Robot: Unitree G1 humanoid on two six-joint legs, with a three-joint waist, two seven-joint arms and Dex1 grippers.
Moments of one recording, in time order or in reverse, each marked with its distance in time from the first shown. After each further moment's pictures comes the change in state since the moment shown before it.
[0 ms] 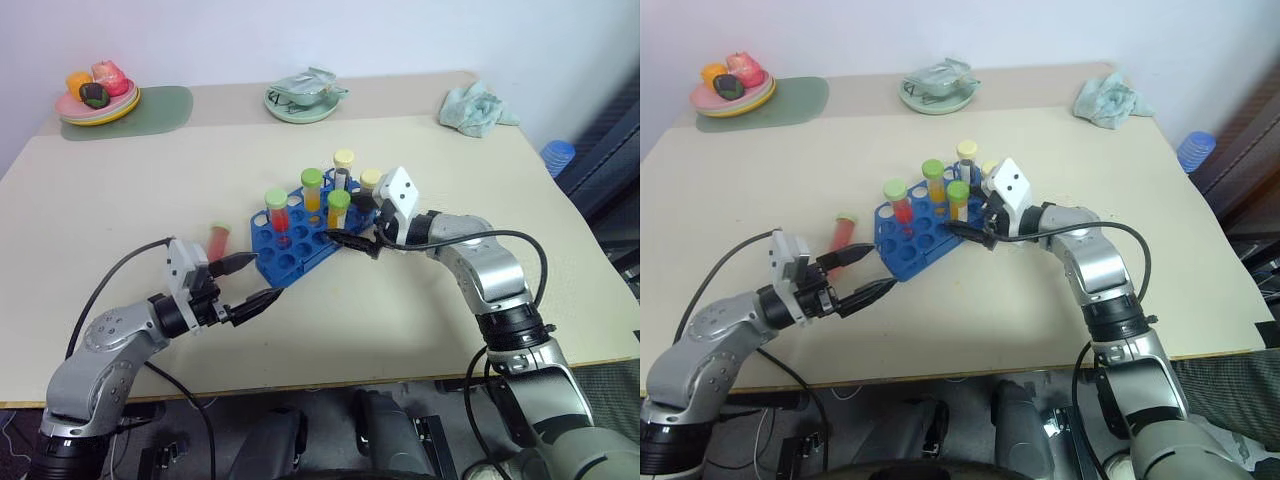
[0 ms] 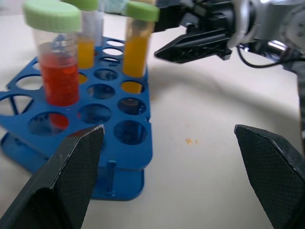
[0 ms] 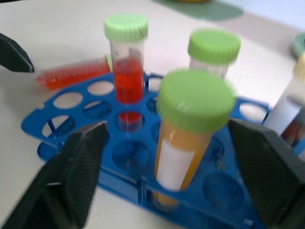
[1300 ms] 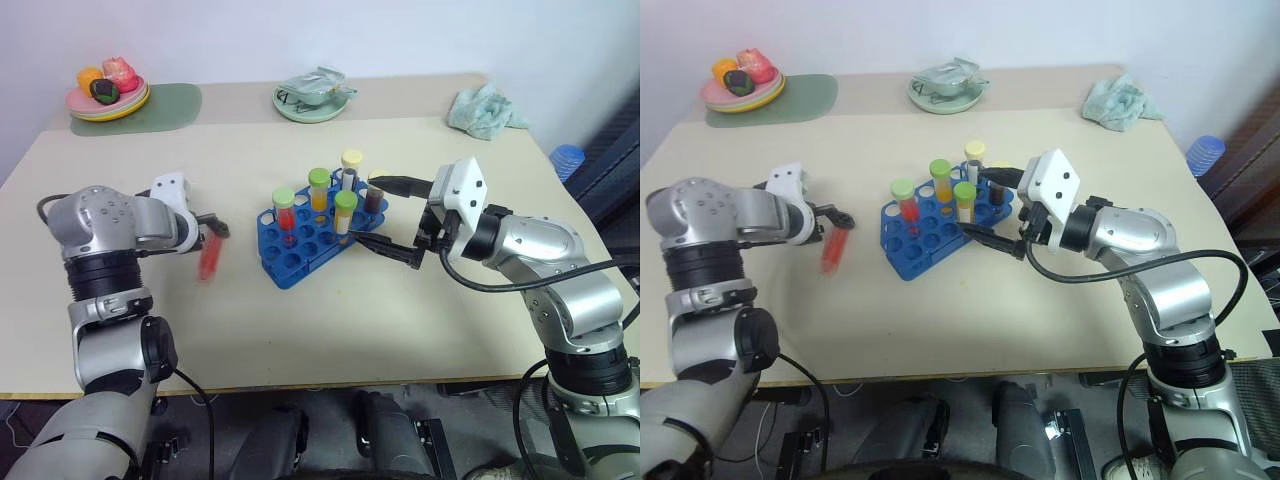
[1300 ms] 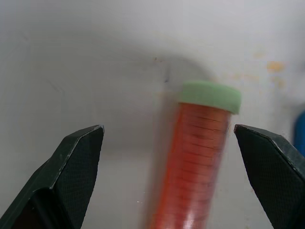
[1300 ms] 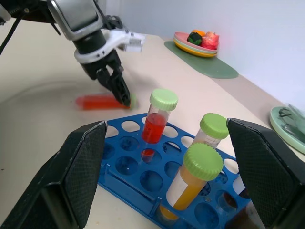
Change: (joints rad) left arm -0.949 -0.125 0.205 0.733 0.097 1.155 1.074; right arm 0.143 -0.219 -0.128 -0.451 0.192 0.117 -0.017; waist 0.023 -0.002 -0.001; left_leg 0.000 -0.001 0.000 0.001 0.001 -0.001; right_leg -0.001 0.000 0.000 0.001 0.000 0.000
